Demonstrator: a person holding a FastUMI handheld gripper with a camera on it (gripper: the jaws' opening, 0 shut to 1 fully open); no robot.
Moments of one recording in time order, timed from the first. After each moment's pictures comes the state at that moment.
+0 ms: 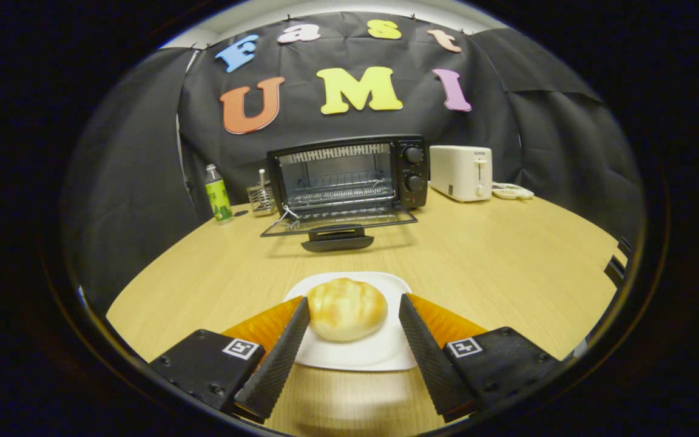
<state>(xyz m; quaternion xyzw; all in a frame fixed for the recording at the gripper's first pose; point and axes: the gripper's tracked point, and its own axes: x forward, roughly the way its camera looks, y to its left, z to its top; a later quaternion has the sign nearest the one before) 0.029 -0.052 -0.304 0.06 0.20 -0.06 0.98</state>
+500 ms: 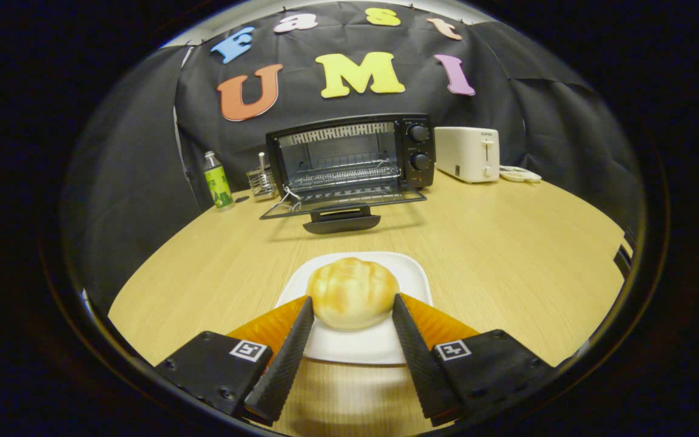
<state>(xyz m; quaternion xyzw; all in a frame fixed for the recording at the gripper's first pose) 0.032 -0.048 -0.323 0.07 0.24 -0.05 0.97</state>
